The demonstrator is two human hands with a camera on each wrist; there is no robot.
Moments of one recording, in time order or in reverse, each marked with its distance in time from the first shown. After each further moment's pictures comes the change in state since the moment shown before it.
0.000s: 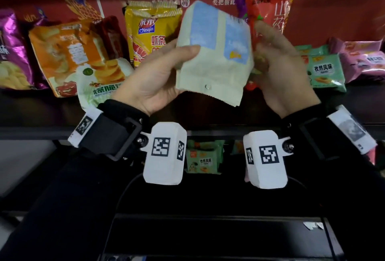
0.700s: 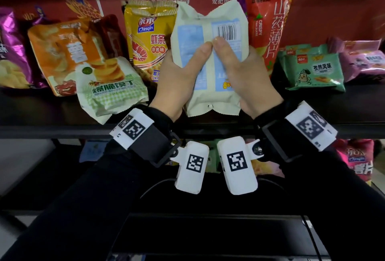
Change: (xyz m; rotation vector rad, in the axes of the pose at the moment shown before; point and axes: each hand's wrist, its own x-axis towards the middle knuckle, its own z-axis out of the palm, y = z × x) left_hand 0.013 -0.038 0.019 0.247 0.337 0.360; right_hand -0.008 0.013 0.039 -0.160 -0.007 -0.012
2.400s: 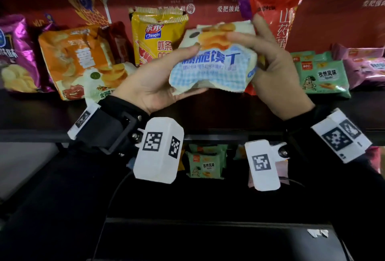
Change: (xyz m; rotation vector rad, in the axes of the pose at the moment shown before) left_hand 0.016 0.040 -0.040 -0.207 -0.302 -0.527; right_hand 0.006 -0.004 -0.031 -0.378 -0.170 -0.362
